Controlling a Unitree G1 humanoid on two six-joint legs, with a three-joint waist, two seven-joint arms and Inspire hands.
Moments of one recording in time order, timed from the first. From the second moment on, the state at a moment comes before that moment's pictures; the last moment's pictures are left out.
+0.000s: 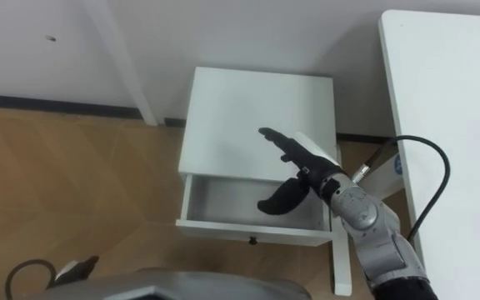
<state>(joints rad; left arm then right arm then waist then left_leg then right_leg) 0.17 0.26 -0.01 1.11 0.41 -0.02 0.01 0.18 -0.35 0.17 0.20 -0.40 -0.06 0.35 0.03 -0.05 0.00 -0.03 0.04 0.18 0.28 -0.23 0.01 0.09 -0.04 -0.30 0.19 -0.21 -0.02</state>
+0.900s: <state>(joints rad) 0.17 0.23 0.10 1.21 0.38 -0.03 0.12 0.27 -0.32 -0.17 1.06 -0.31 -0.06 -0.01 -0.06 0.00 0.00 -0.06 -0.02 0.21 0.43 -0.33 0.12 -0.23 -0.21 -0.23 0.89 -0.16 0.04</state>
